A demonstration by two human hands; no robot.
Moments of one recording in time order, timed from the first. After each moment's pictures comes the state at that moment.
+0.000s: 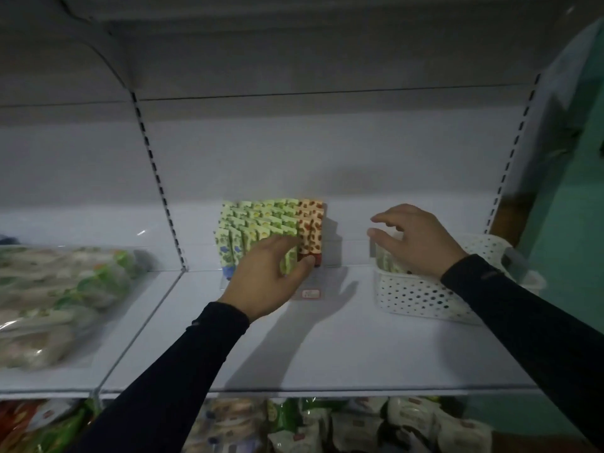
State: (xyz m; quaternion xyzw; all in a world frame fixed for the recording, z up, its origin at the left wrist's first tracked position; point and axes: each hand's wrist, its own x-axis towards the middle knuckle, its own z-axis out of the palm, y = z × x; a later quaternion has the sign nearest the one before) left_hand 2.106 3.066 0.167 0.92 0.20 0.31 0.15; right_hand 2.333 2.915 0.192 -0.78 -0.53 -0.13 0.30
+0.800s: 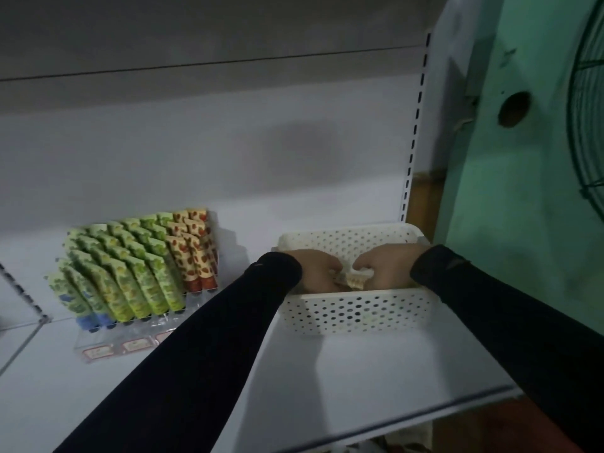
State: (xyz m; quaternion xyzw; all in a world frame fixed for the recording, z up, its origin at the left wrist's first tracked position) left_hand 2.353 2.997 0.169 0.97 0.10 -0.19 0.10; right_hand 2.447 2.857 0.169 -0.87 -0.45 0.18 -0.06
